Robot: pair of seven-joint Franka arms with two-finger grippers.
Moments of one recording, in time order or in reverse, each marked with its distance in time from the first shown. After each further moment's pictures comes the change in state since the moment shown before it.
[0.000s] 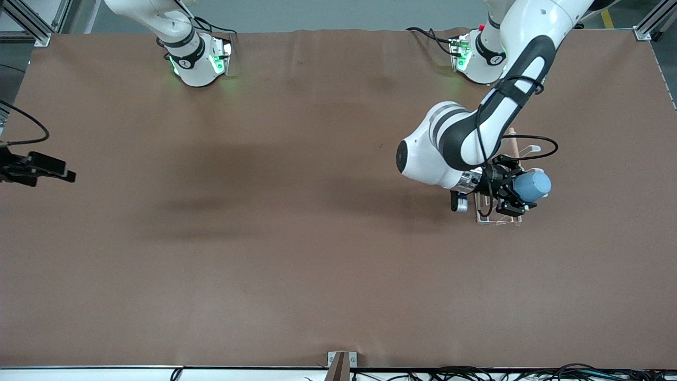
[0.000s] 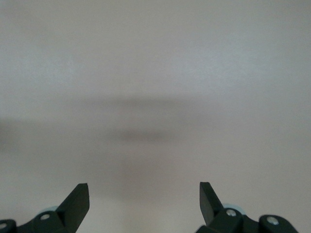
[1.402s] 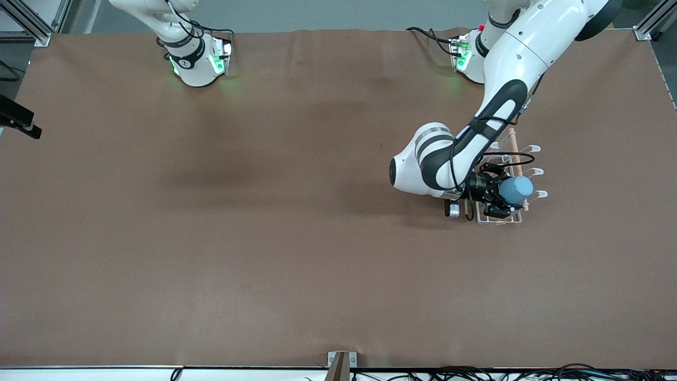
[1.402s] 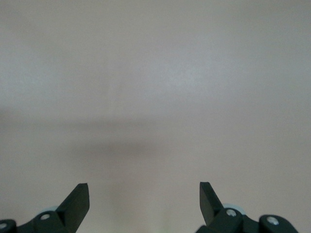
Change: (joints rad) left arm -0.017 0.148 0.000 -0.006 0.042 -0.070 -0.207; right arm -0.279 -0.217 0.391 -0.041 -0.212 -0.081 0.131
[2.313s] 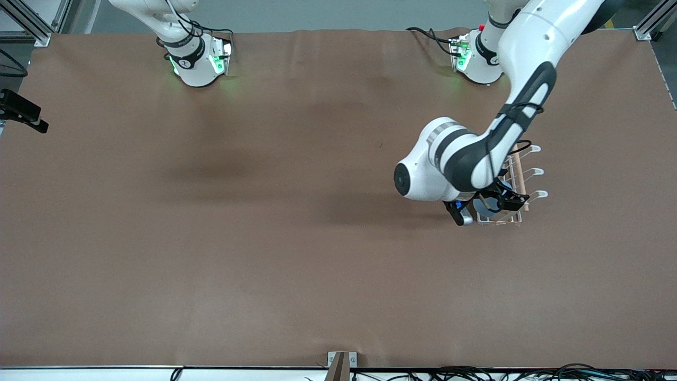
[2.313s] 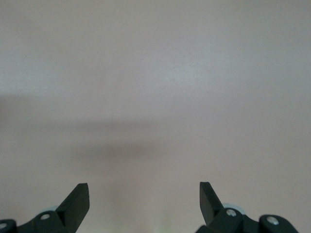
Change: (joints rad) left arm 0.007 -0.051 -0.010 0.261 -0.317 -0.046 -0.304; right arm -0.002 -0.050 -0.010 -0.087 0.000 0.042 0.001
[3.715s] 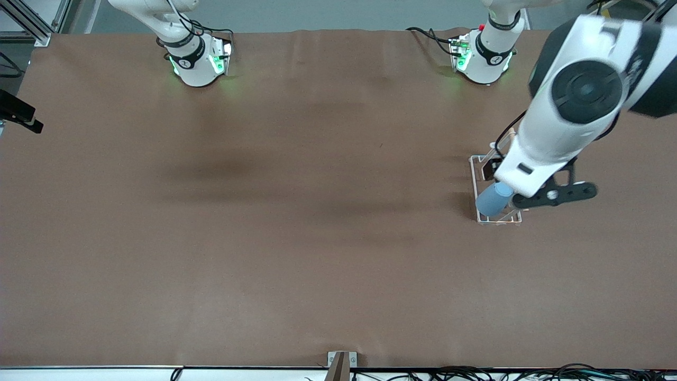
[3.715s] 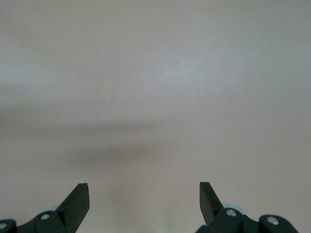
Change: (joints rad) left arm 0.190 -0.286 -0.008 0.250 -0.622 0.211 -0.710; right arm 0.036 0.000 -0.049 0.002 0.000 -0.003 0.041
